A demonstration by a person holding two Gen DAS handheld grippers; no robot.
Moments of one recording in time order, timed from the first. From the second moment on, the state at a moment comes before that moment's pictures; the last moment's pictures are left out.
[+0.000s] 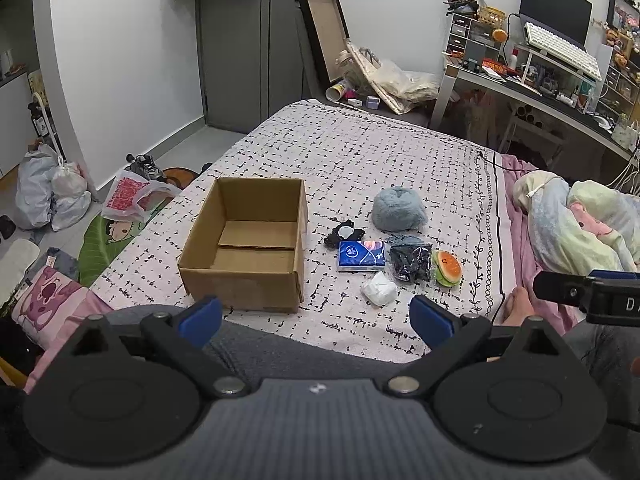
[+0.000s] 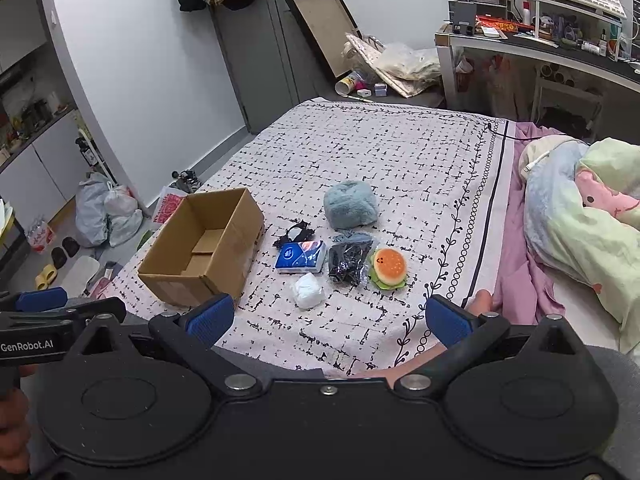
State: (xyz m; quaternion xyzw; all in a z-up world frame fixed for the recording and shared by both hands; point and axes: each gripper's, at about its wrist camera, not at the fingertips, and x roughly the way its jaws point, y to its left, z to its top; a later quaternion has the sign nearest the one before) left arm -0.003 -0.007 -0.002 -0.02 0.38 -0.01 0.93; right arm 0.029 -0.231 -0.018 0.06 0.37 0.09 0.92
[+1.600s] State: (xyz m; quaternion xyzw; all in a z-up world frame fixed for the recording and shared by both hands) left arm -0.003 -0.003 0.002 -0.04 0.37 0.00 0.93; right arm 0.027 -0.232 -0.014 0.05 0.36 0.10 0.92
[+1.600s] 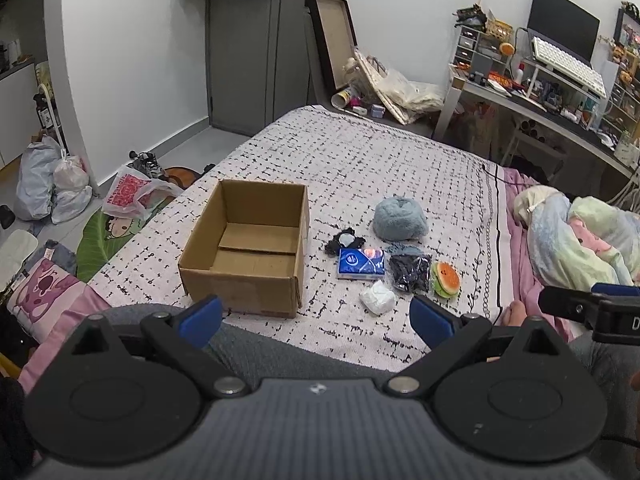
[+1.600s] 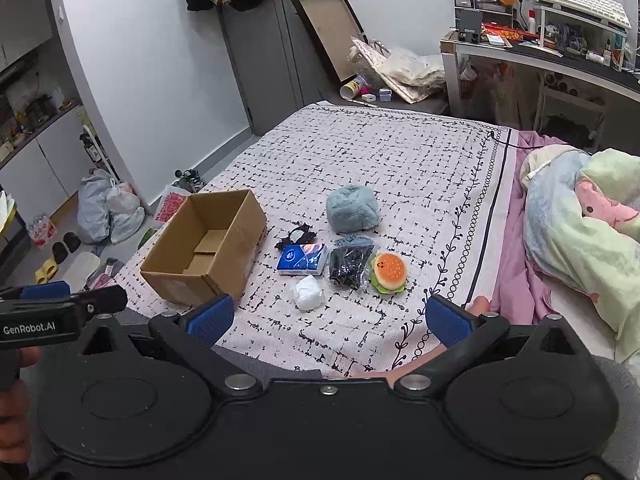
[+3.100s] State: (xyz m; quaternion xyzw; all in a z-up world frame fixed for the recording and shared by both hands) left arm 0.089 -0.053 -0.025 -0.07 0.39 0.01 0.92; right arm 0.137 -0.298 -0.036 0.12 0.37 0.15 0.91
